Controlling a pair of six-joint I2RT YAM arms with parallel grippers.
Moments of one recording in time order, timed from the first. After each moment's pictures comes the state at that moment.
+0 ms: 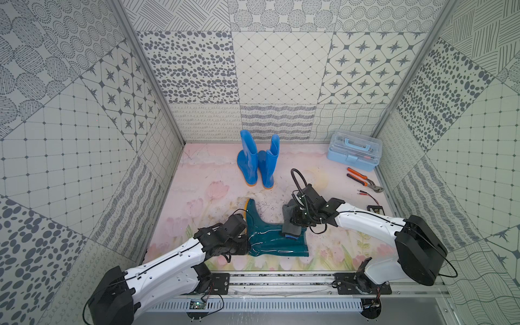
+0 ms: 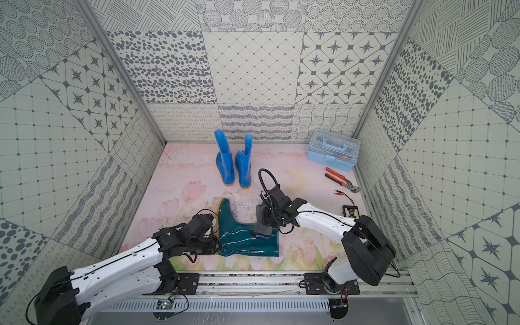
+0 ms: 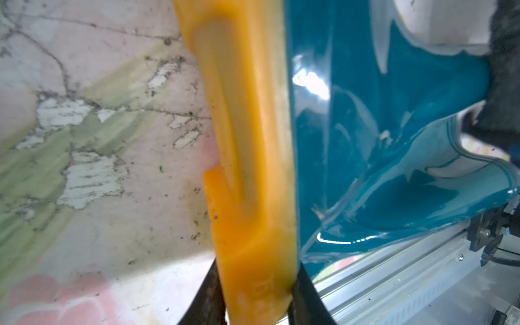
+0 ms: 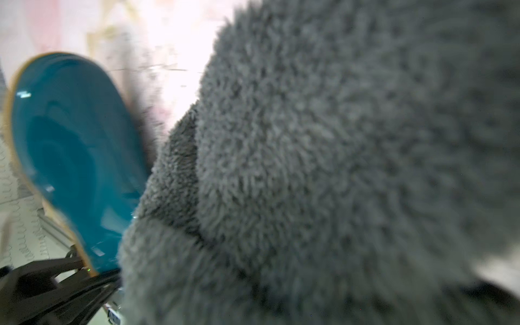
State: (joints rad) left arm -0.82 0.91 0.45 -0.67 0.13 -0.79; right arm 0.82 1.47 0.92 -0.48 -0.16 0.79
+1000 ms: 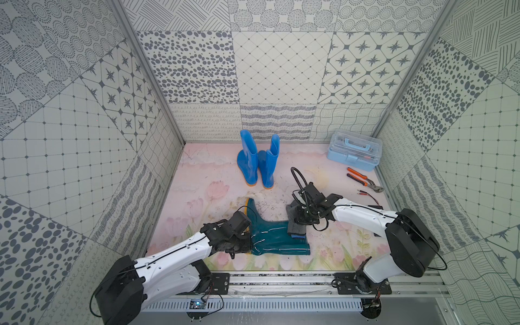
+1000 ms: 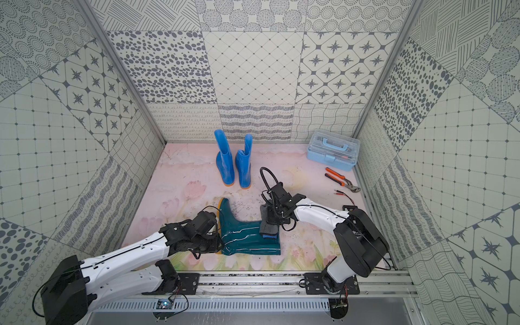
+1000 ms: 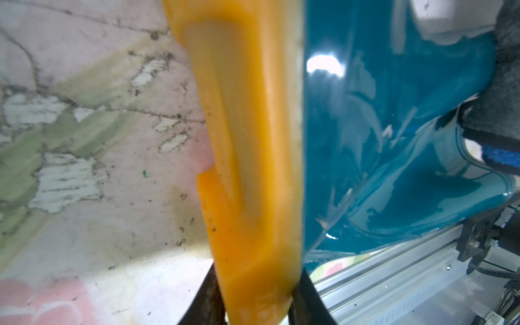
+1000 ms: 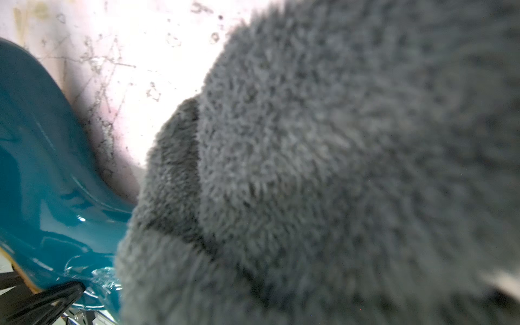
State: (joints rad) left arm -0.82 1.02 0.49 -0.65 0.15 -0.84; right arm 0.74 1.52 0.91 -0.55 -0.15 0.66
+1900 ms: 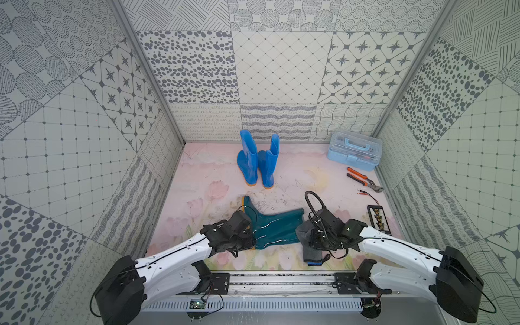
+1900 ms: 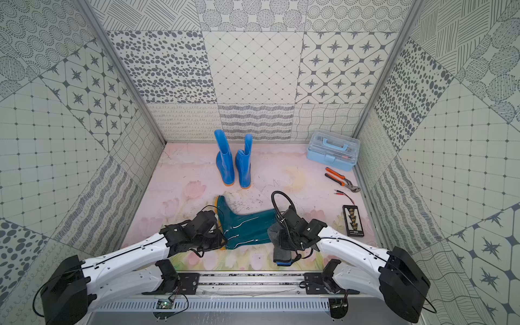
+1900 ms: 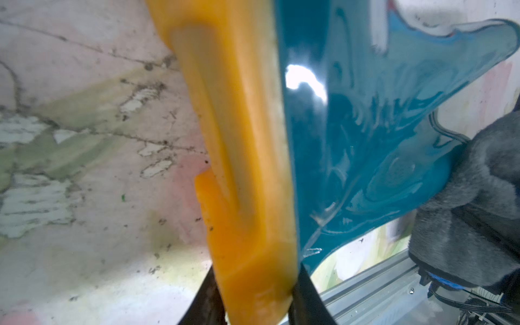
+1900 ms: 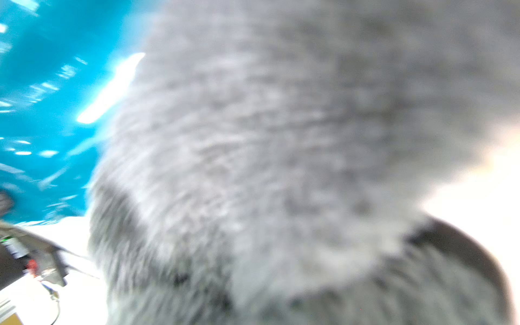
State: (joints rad) left arm -0.82 0.99 0.46 -0.54 0.12 -0.94; right arm 0.84 1.08 0.57 -0.66 -0.11 0.90
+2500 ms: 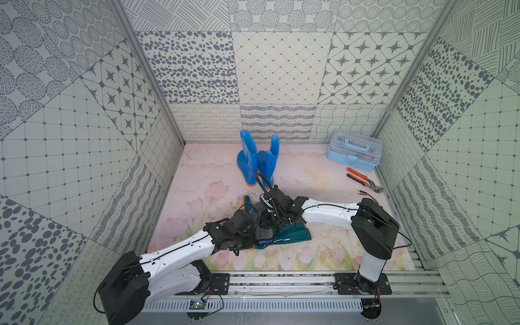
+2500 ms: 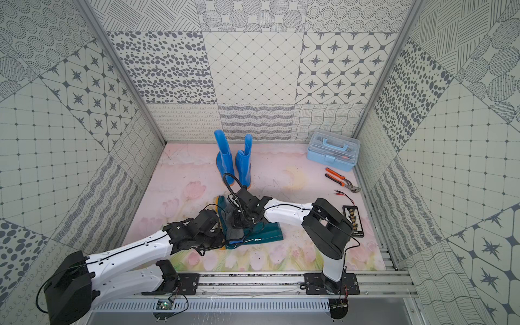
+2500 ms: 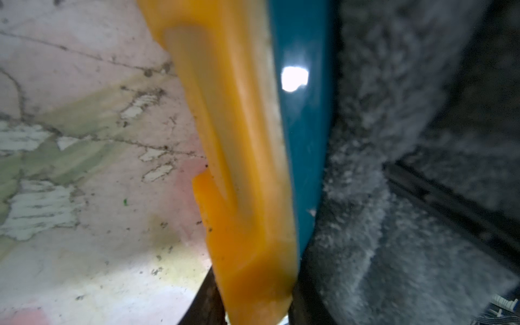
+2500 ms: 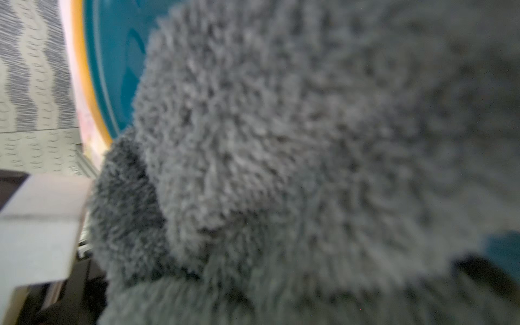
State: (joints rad) left arm -0.82 1.05 0.49 -0.56 0.13 -0.92; right arm 0.93 1.79 1.07 -0.27 -0.32 0.80
